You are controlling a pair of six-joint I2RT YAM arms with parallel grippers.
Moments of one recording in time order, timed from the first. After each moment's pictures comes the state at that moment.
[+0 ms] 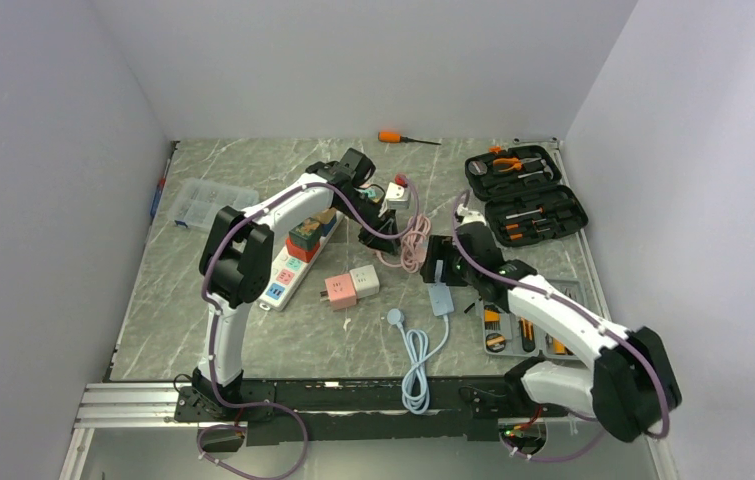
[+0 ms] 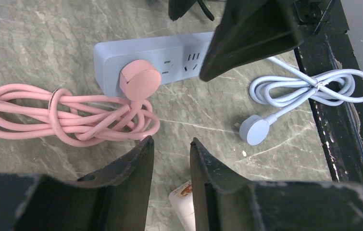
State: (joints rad) left arm -0.57 2.11 1.75 -0.80 1.05 0.85; right arm 0.51 1.13 0.66 -0.27 0.06 0.50
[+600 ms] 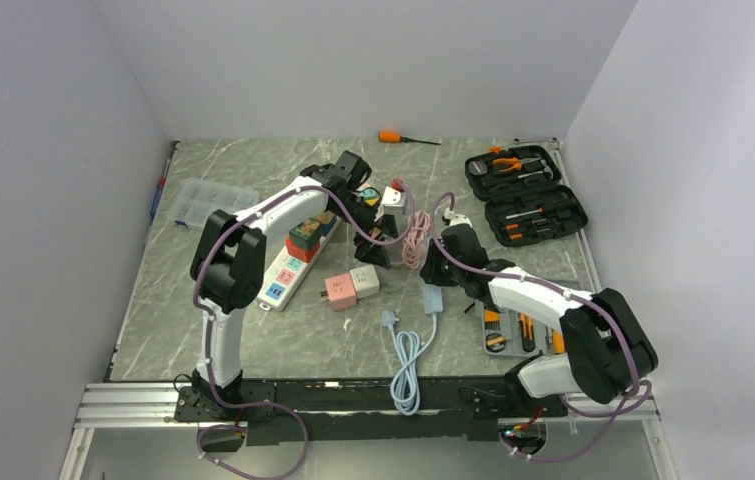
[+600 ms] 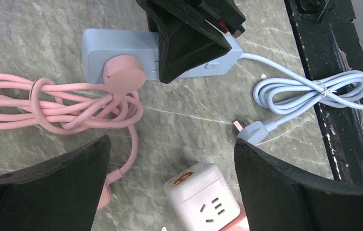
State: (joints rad) left arm -0.57 2.04 1.68 -0.78 1.01 0.87; right arm 0.51 1.37 0.62 -0.04 0.04 0.50
